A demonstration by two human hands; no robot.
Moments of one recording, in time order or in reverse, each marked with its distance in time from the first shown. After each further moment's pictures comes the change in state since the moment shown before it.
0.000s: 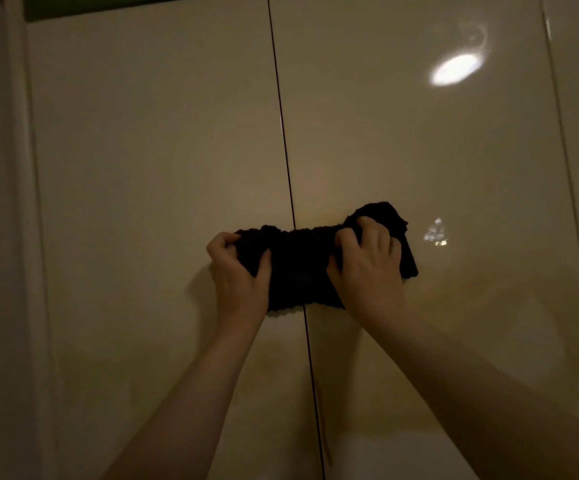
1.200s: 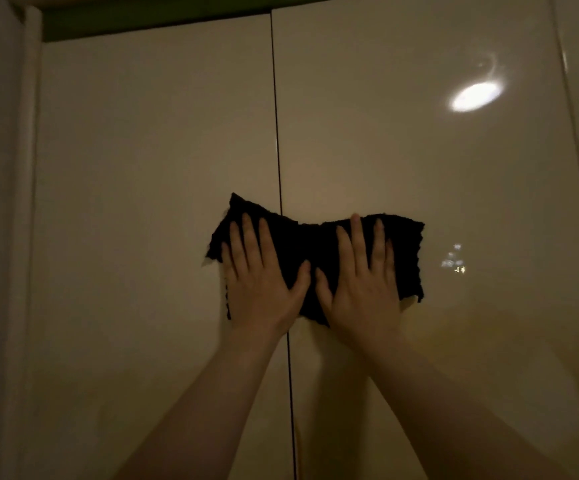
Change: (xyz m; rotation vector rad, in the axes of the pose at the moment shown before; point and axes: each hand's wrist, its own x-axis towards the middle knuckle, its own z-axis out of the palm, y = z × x) left_hand 0.017 0.001 0.059 0.868 -0.123 0.215; right_hand 0.020 0.028 0.028 -0.017 0.047 -0.103
